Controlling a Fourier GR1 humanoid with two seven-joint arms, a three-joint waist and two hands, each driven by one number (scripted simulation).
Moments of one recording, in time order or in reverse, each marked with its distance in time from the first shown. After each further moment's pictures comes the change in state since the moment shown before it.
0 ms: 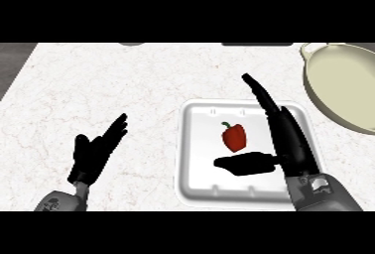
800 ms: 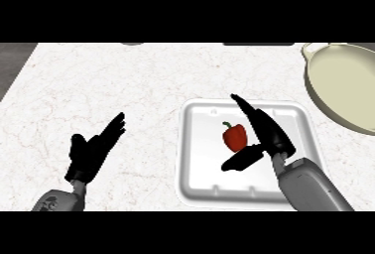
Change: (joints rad) left arm -0.002 -0.020 0.058 0.024 -0.029 -0.063 -0.020; right arm -0.032 0.046 -0.026 0.349 -0.044 0.290 0.003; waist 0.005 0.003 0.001
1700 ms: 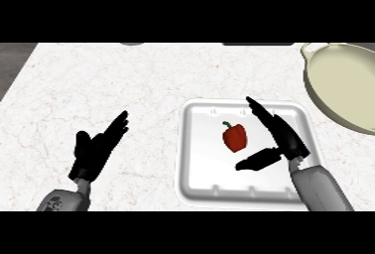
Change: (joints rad) left arm 0.002 -0.063 0.044 -0.039 -0.068 -0.021 0.059; right arm 0.104 0.070 -0.236 0.167 -0.113 0.130 -0.408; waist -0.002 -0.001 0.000
